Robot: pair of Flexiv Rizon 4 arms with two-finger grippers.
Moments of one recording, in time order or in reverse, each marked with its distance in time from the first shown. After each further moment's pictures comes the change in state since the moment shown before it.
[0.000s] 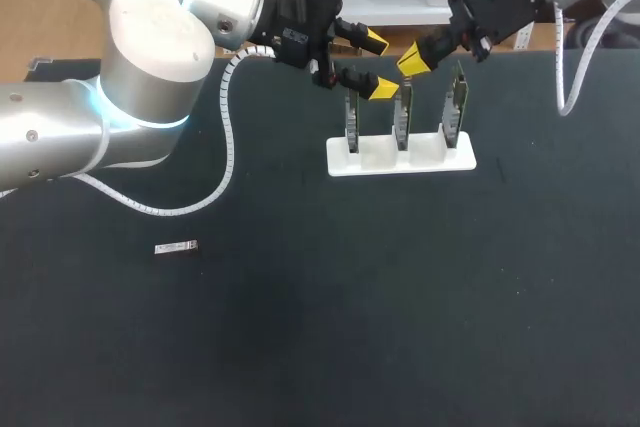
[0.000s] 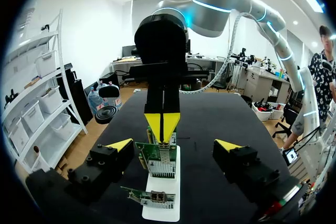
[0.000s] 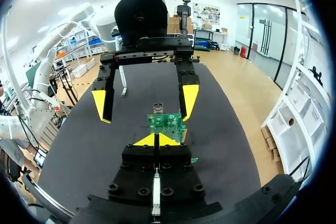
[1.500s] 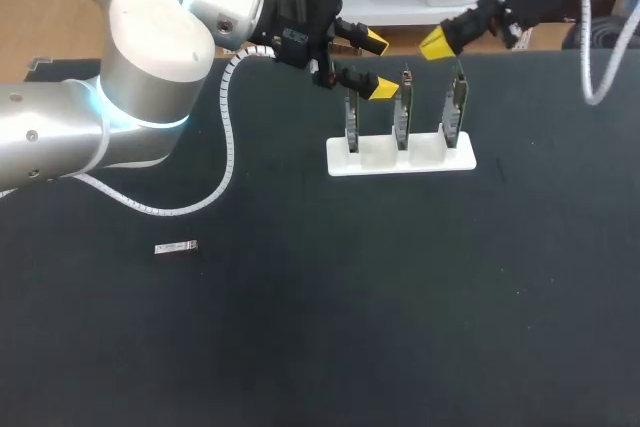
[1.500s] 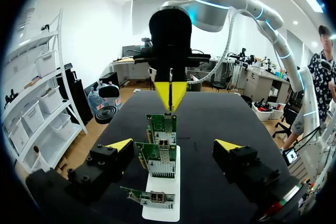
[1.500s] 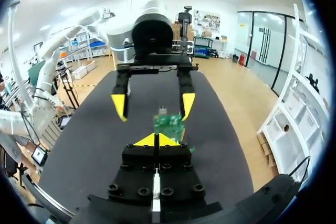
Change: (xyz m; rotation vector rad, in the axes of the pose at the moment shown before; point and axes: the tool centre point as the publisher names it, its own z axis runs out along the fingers) left arm 0.000 0.000 0.000 0.000 0.000 0.000; right arm -0.004 0.012 -0.045 0.018 -0.045 -0.037
